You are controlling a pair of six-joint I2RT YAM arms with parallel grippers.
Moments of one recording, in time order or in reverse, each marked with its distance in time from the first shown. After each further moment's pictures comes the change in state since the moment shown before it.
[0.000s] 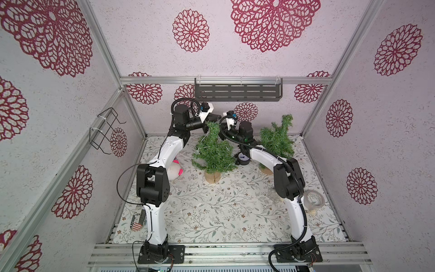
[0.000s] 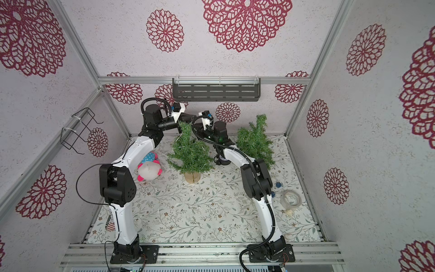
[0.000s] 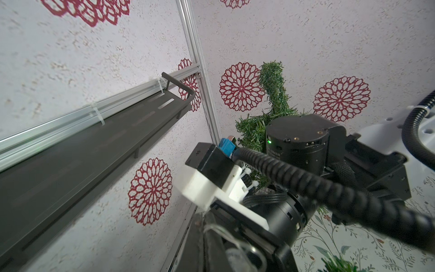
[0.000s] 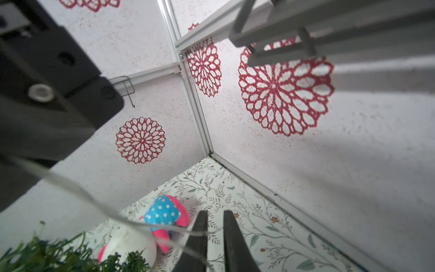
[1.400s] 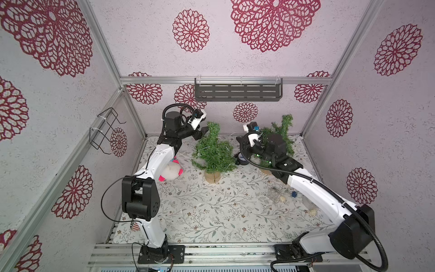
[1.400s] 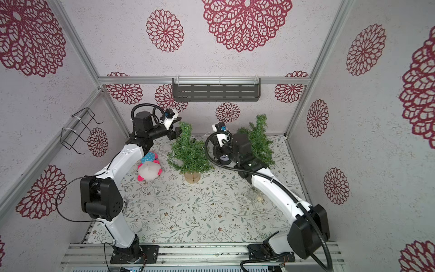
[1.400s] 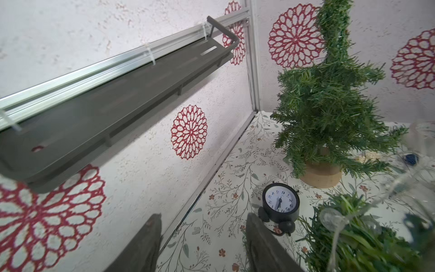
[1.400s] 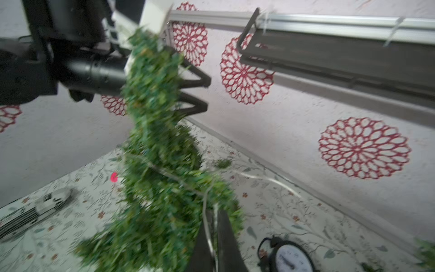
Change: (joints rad) left arm 0.058 -0.301 -0.340 -0.134 -0.319 0.119; right arm 0.174 -0.935 -0.728 -0.494 0.378 -0.285
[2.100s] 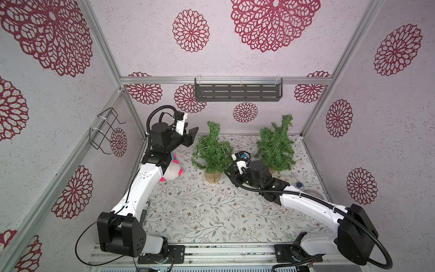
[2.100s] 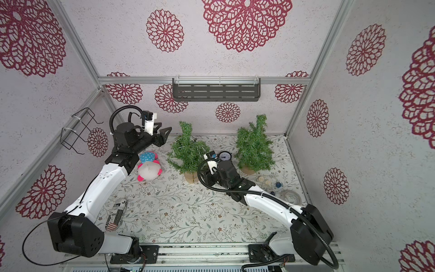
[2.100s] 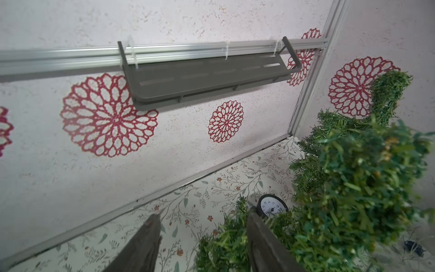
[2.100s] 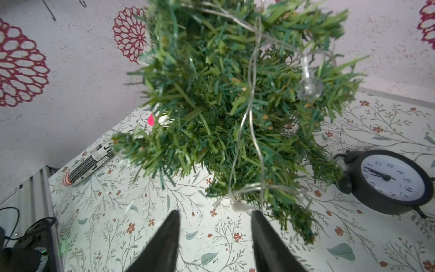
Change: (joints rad) left arm -0.001 -0.381 -0.249 -0.118 -0.348 -0.399; right arm 0.100 -0.061 -0.249 0.029 0.001 0.235
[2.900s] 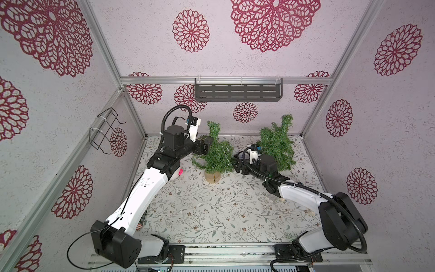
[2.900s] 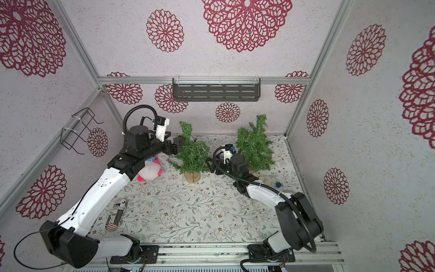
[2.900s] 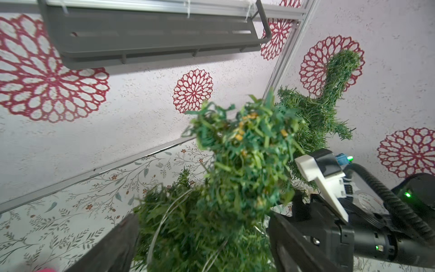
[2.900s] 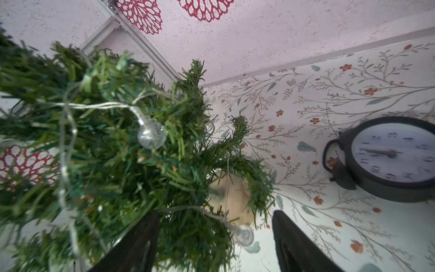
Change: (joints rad) left arm -0.237 0.040 0.106 -0.227 -0.093 -0.064; right arm -0.220 0.299 -0.002 0.397 -0.162 0.378
